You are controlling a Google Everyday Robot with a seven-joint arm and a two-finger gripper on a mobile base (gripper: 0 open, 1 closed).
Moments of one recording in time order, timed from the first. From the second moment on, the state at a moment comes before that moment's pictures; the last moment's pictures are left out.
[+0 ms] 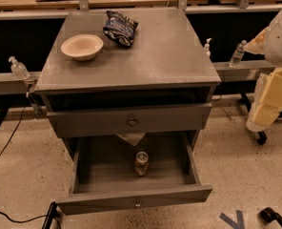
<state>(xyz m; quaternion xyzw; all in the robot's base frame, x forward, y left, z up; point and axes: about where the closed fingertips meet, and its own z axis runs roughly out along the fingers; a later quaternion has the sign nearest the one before) 0.438 -0.217 0.976 -0.60 0.78 -0.03 0.16</state>
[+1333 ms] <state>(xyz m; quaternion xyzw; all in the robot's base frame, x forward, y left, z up) 0.439 -0.118 0.795 -0.58 0.75 0.18 0.26</state>
